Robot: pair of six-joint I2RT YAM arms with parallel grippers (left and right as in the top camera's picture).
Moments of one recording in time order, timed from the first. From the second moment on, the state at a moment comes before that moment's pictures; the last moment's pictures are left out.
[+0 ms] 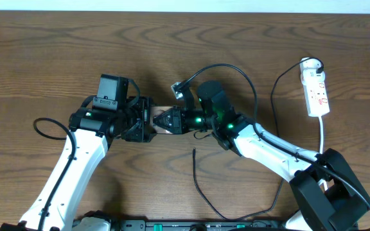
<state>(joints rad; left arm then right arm) -0.21 1.33 0.98 -0.74 0.39 -1.75 0.67 1.71 0.94 0.23 -0.71 0.76</state>
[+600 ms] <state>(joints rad) -0.21 1.33 0.98 -0.73 0.39 -1.74 0.67 1.71 0.94 0.23 -0.70 0.77</state>
